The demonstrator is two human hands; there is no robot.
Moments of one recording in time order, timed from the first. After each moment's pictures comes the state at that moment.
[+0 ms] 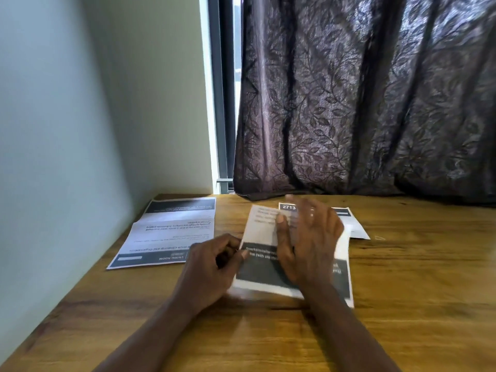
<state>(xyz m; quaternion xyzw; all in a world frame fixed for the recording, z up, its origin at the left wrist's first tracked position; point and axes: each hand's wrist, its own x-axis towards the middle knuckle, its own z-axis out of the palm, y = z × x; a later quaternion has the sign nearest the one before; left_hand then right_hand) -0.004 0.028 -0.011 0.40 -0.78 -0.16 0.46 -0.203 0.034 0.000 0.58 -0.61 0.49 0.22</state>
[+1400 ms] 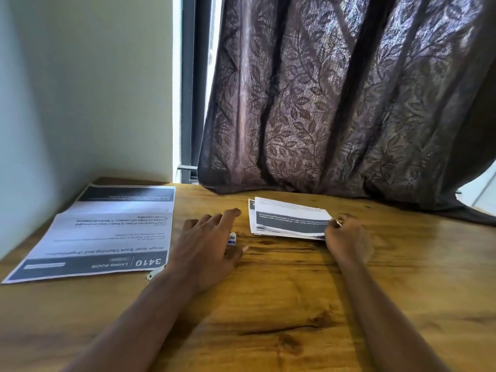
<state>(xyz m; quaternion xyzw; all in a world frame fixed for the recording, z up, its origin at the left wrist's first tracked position) -0.060 -0.048 -0.014 0.44 -0.86 -0.01 0.25 -0.359 -0.037 -0.023 0.31 -0.87 0.38 0.08</state>
